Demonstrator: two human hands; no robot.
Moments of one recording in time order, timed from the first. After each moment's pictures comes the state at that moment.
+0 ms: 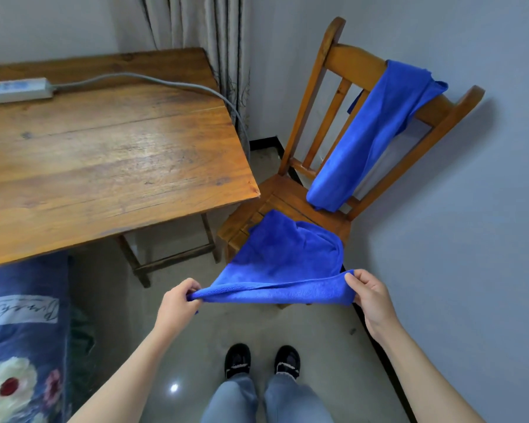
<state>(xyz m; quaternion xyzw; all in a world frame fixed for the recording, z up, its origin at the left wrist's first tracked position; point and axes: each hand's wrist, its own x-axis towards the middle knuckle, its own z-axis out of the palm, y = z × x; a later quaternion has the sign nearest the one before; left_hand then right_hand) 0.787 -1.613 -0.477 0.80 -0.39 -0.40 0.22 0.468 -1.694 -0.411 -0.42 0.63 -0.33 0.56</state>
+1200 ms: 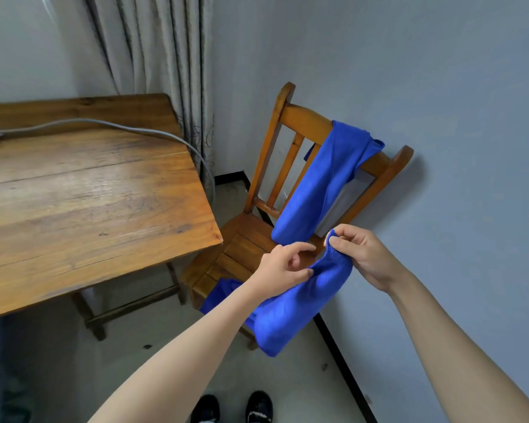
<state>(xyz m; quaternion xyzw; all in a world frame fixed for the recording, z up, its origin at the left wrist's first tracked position) 0.630 -1.789 -0.340 0.50 -0.67 -0.47 0.29 0.470 -1.811 -0.255 -0.59 0.50 -0.26 0.58</state>
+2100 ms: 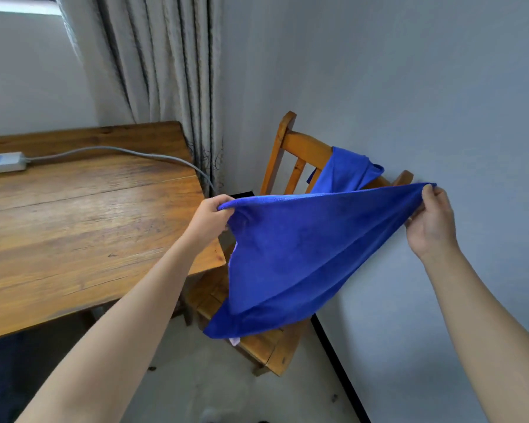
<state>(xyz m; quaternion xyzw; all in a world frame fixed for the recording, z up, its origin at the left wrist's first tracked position) 0.731 -1.851 -0.277 0.64 -0.47 -0.44 0.42 0.409 -1.900 -0.217 -0.37 0.50 -0.61 0.48</state>
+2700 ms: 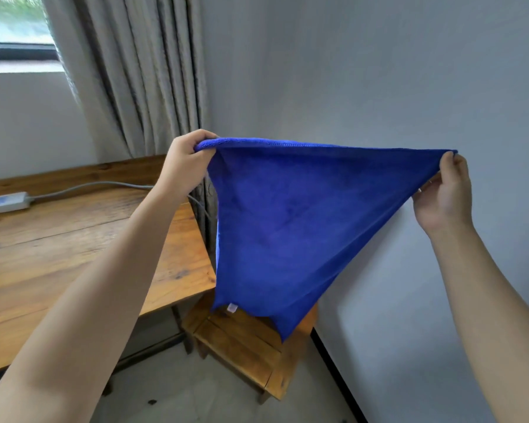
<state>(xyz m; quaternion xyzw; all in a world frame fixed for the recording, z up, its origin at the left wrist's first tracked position) 0.731 -1.881 -0.146 0.58 -0.54 -0.25 0.55 0.386 -1.902 -0.138 -0.40 0.41 -0.69 0.45</state>
